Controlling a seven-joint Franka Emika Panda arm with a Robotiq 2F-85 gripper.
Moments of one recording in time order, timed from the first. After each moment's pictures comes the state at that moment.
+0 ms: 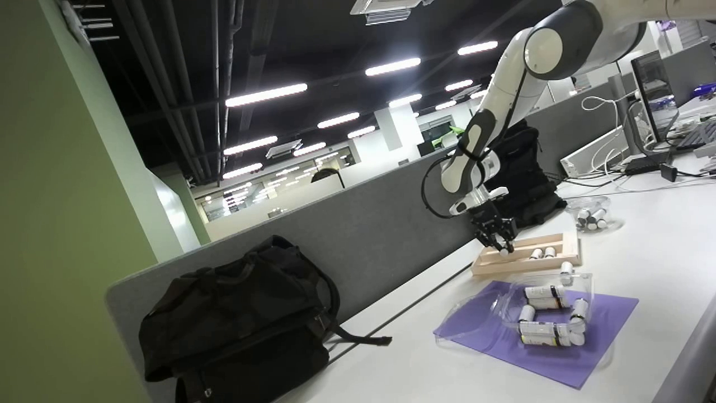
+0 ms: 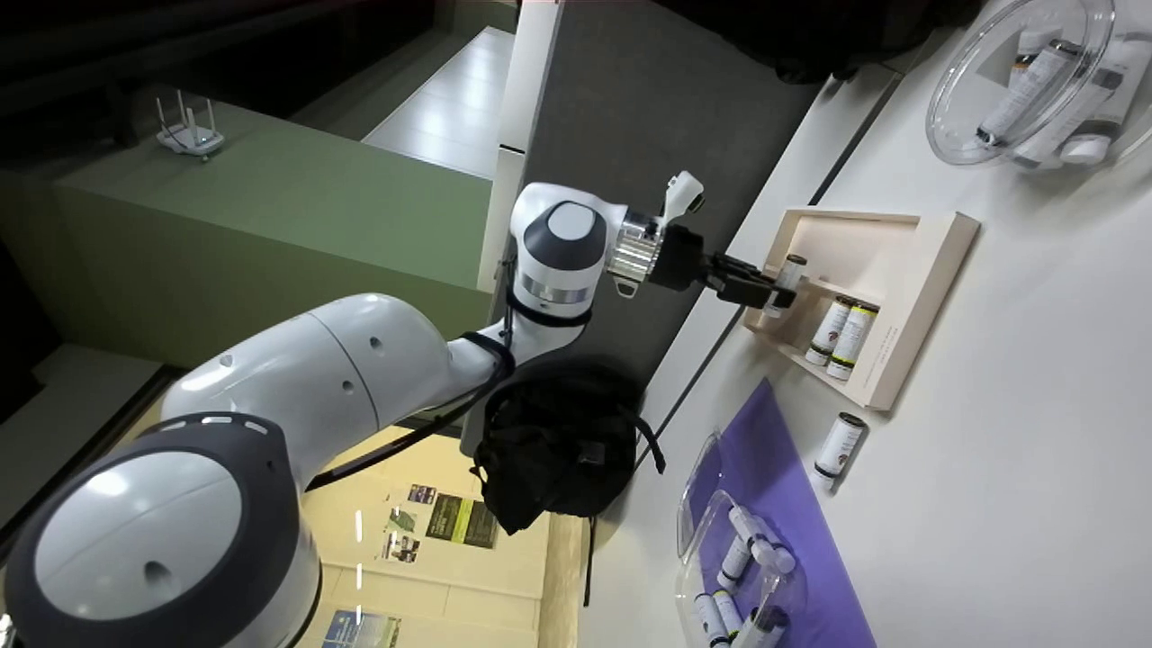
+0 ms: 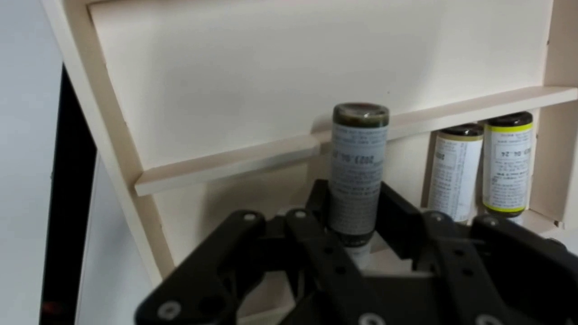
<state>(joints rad) -0.19 1.02 0.05 -1.21 -0.14 2.06 -1.92</state>
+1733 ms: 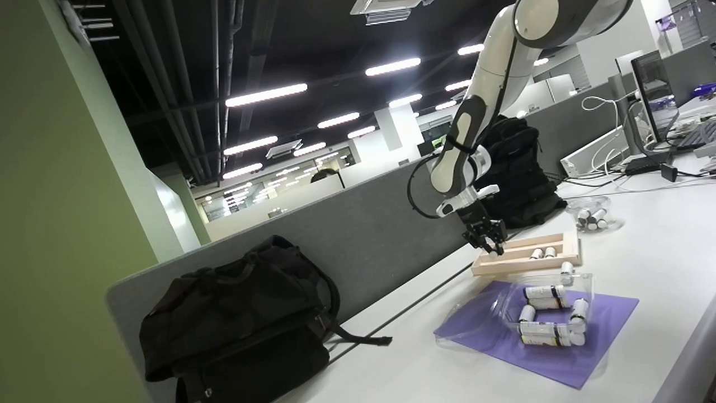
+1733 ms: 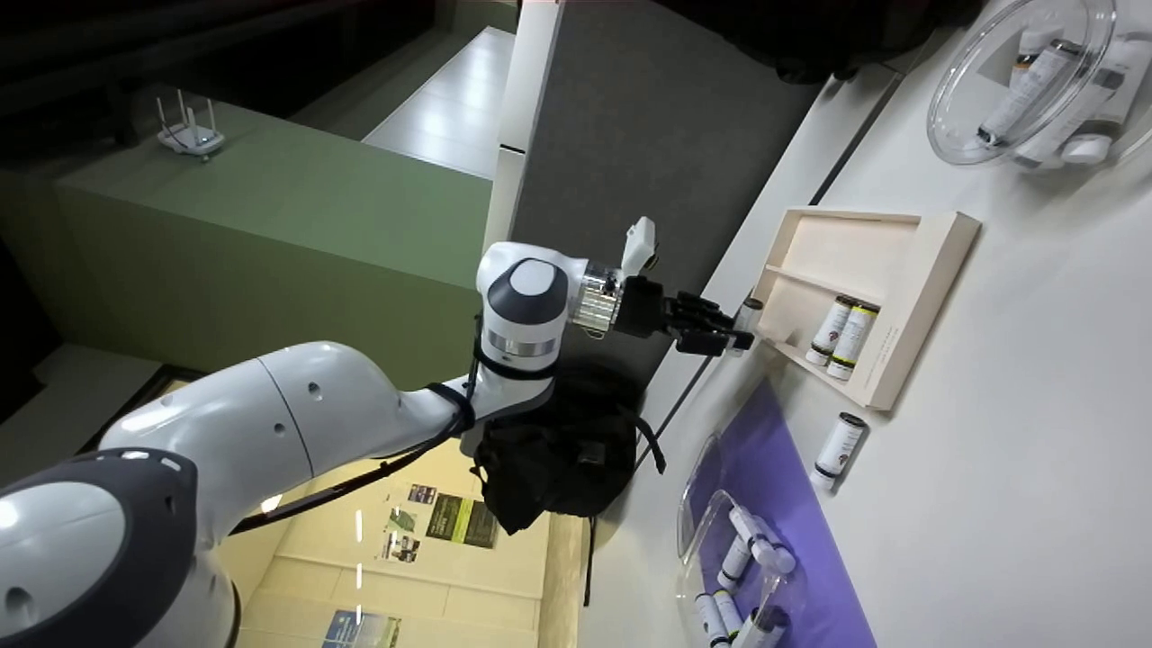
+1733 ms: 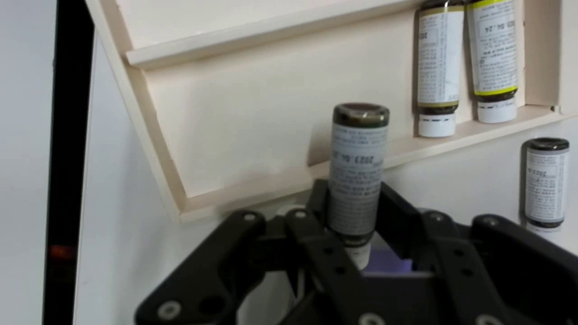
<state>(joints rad) -0.07 0.85 0.01 -1.46 -0.14 2.18 -1.75</state>
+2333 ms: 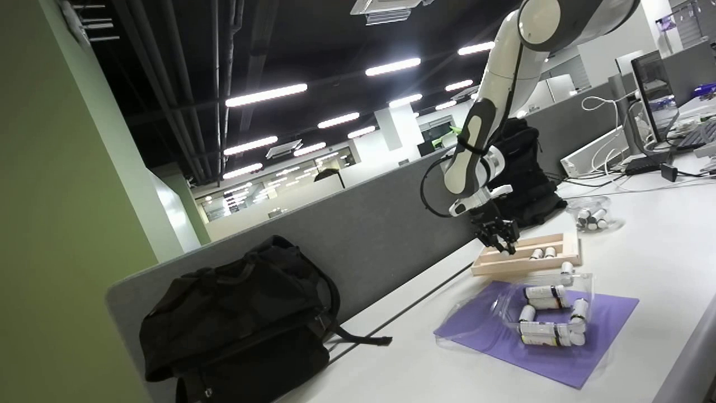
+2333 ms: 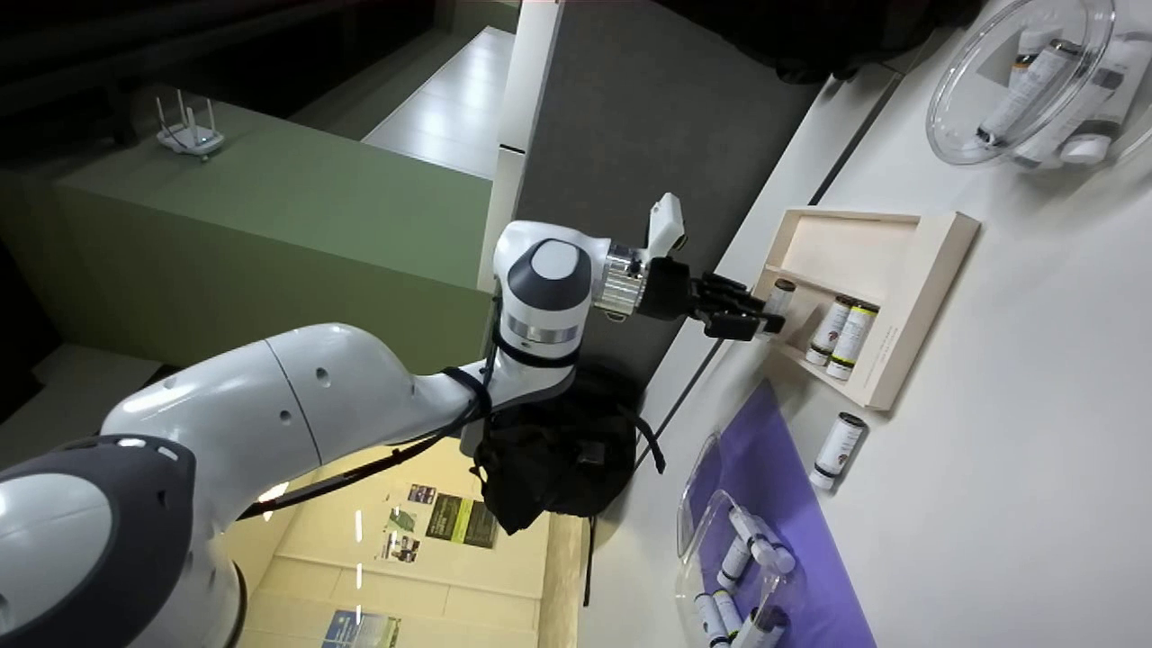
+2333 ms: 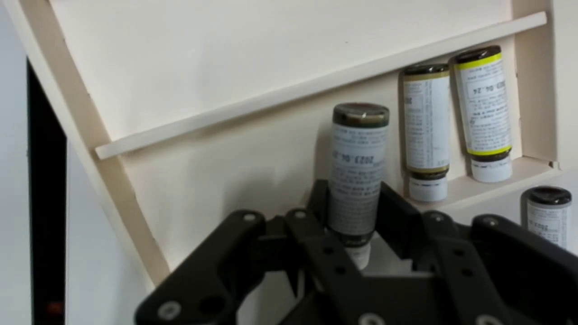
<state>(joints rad) -0.13 0.87 0.00 -1.49 -0.14 2.24 -1.75</state>
